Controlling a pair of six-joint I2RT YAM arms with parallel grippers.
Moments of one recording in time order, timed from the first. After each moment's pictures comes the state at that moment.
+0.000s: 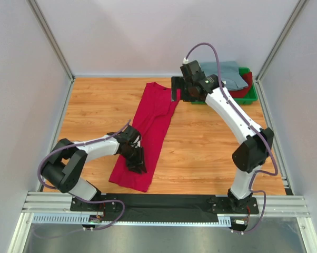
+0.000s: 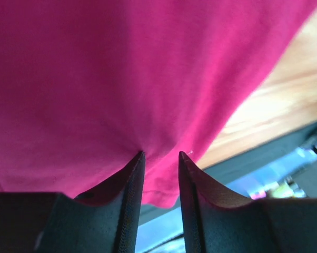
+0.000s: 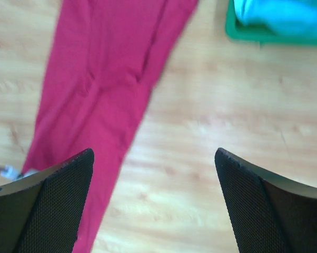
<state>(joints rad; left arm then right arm) -0.58 1.50 0.71 -0.56 0.37 -0.69 0.52 1.89 2.00 -0.94 0.17 0.41</state>
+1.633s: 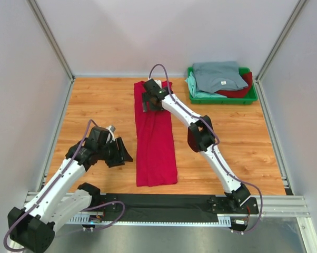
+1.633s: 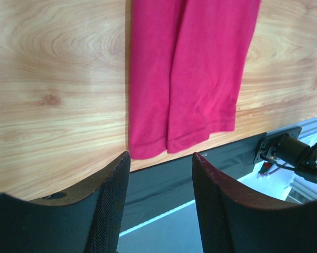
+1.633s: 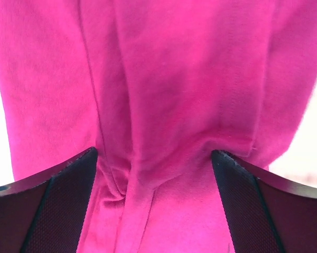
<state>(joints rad) -0.40 0.83 0.68 -0.81 0.29 -0.73 0.65 2.71 2.61 -0.91 0.24 0.45</state>
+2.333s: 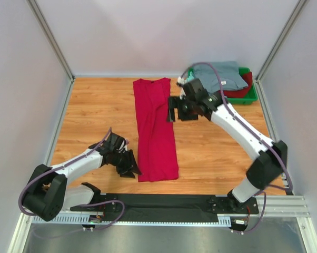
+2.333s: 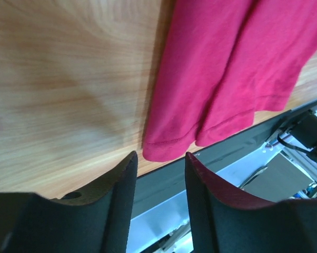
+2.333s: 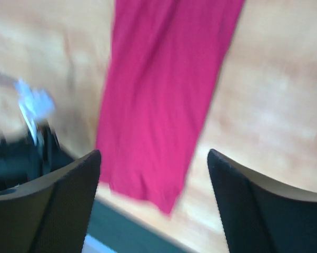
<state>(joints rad) -0.46 1.20 0.49 -0.50 0.48 -0.81 0.59 1.68 1.65 -0.83 -0.10 0.42</state>
